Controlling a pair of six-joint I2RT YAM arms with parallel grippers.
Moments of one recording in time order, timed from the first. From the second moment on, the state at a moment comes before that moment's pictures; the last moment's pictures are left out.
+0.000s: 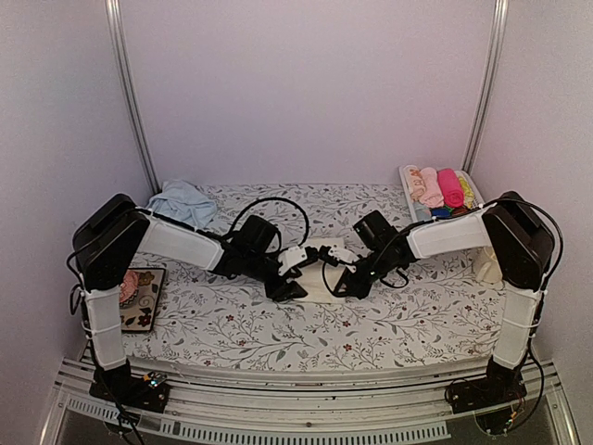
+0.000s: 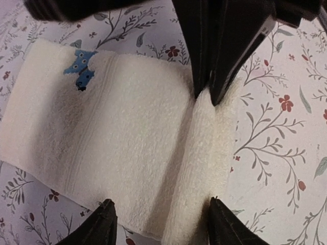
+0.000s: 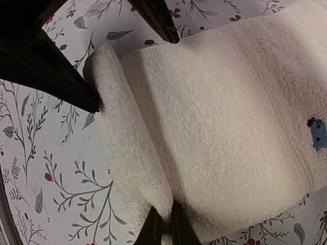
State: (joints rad) left arm -0.76 1.99 1.13 0.04 0.37 0.46; right arm 0.68 1.94 1.15 -0.27 -0.43 -0.32
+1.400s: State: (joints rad) left arm -0.75 2.10 1.24 -0.01 0.39 0.31; right arm 0.83 1.61 0.79 0.08 -0.21 -0.71
